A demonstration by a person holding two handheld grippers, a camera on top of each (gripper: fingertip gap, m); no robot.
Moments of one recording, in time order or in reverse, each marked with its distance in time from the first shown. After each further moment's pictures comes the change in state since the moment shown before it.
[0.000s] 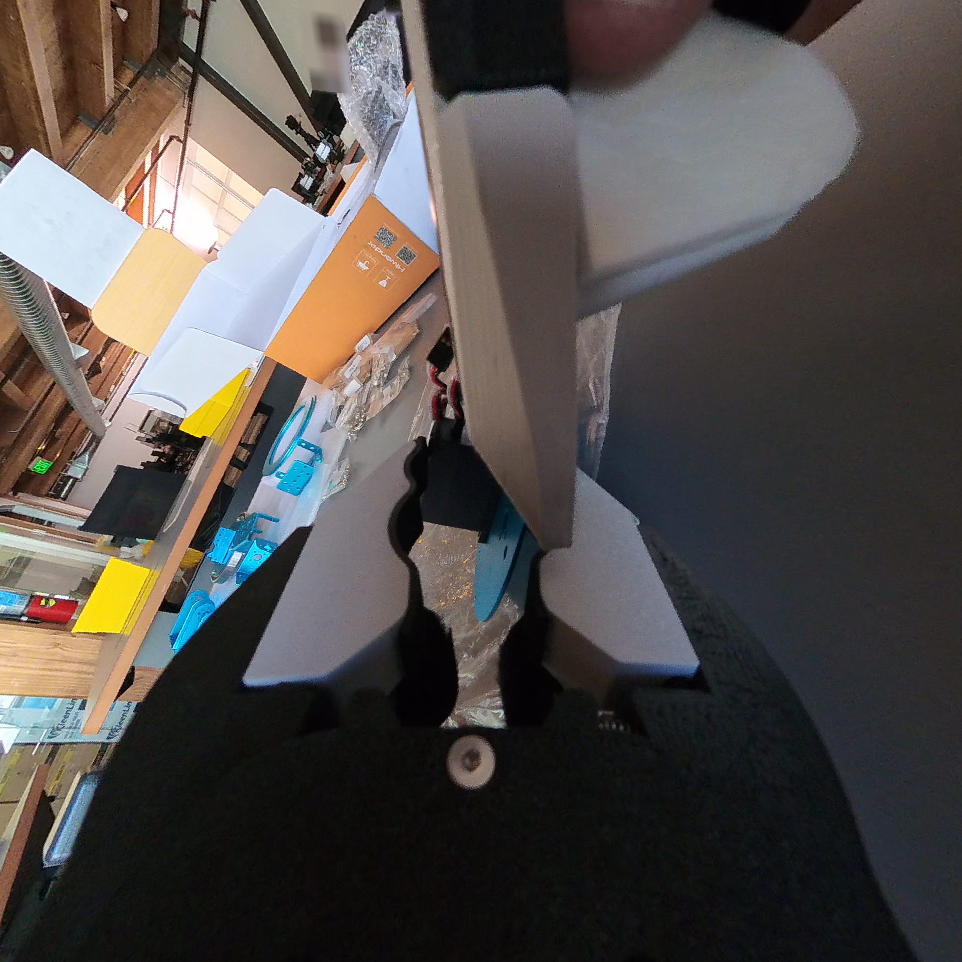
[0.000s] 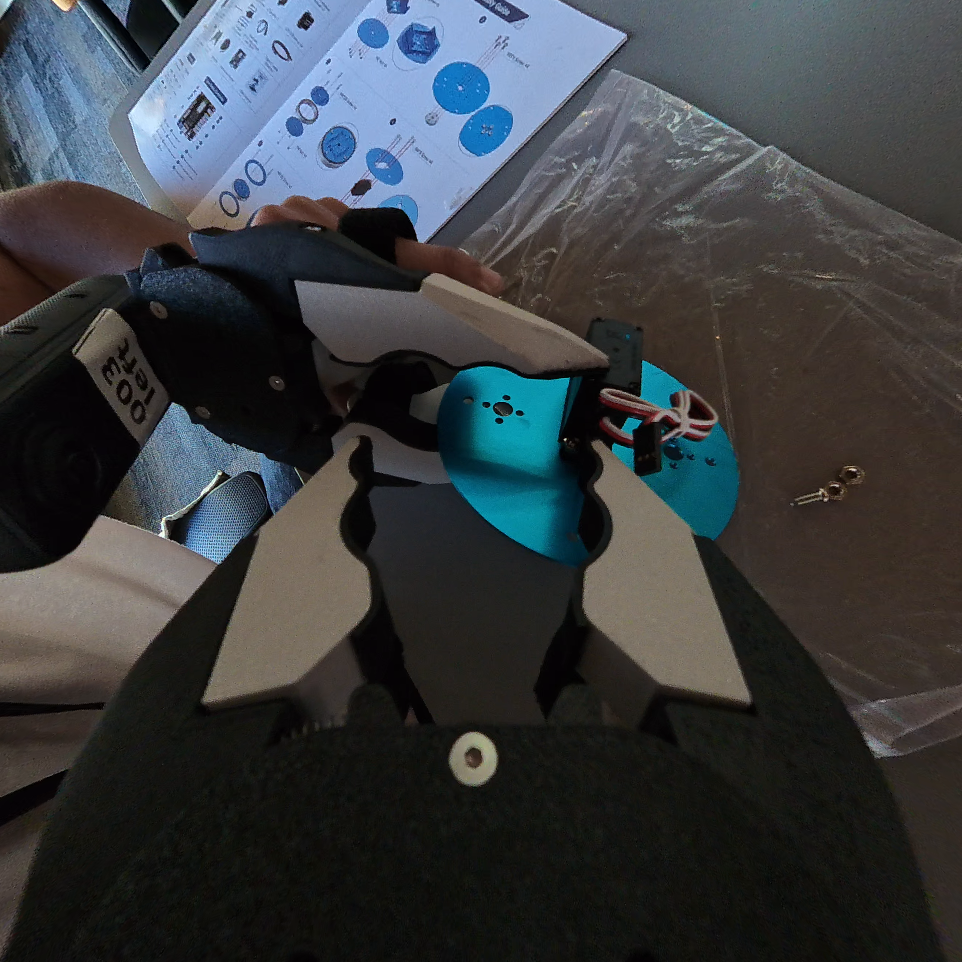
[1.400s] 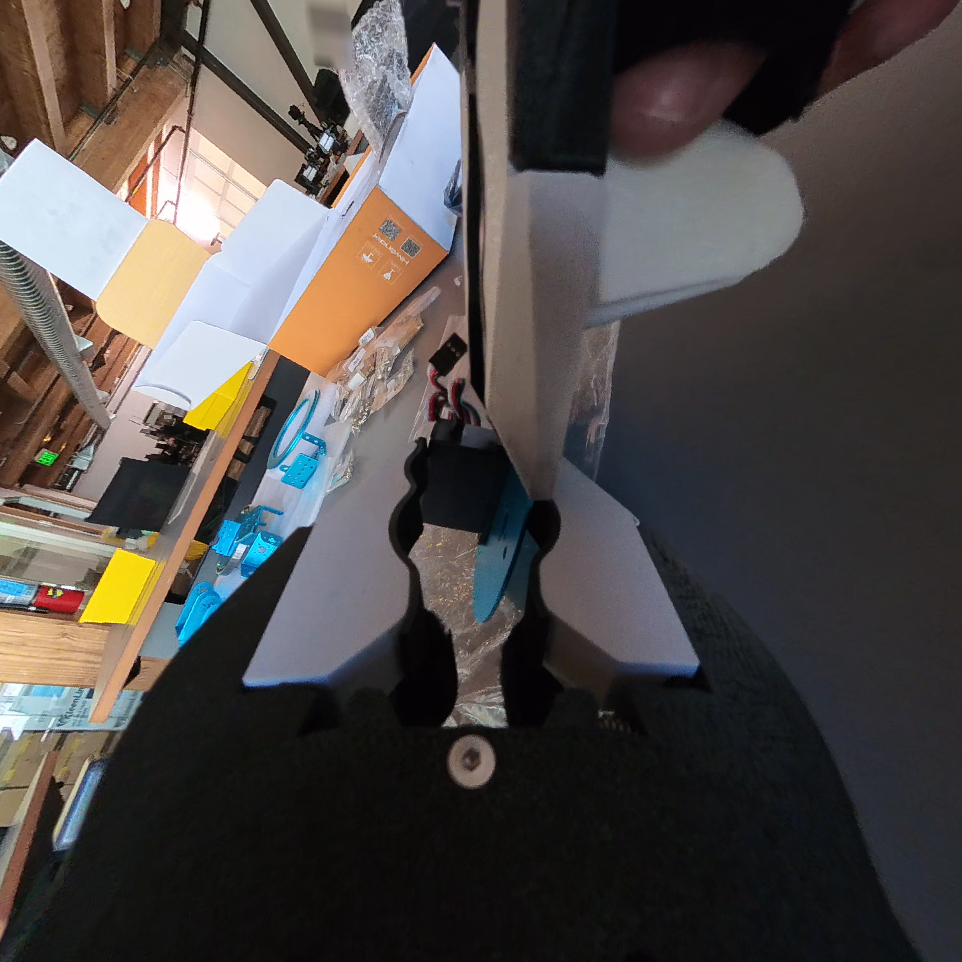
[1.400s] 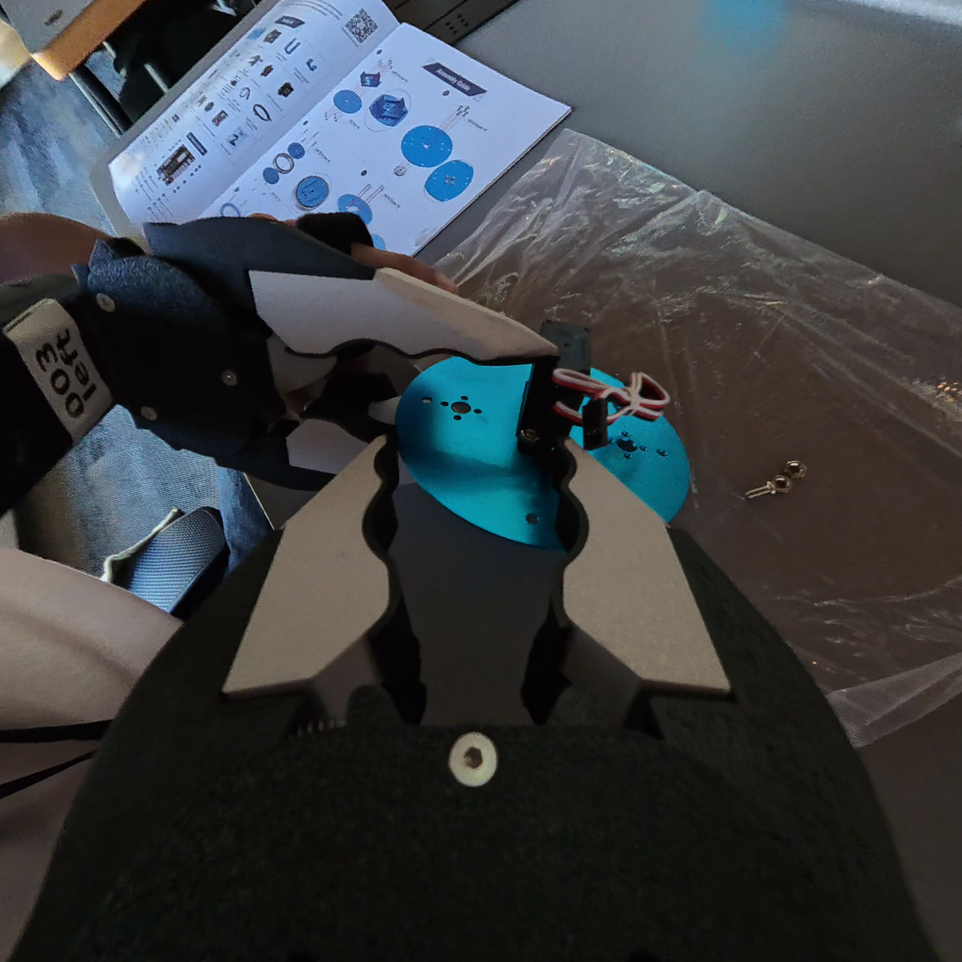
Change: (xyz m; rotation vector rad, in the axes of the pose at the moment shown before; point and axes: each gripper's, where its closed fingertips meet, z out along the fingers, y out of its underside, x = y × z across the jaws) left arm 0.002 0.000 -0.003 -0.014 -0.008 0.001; right arm 0.015 -0.001 -0.002 0.122 0.056 -0.024
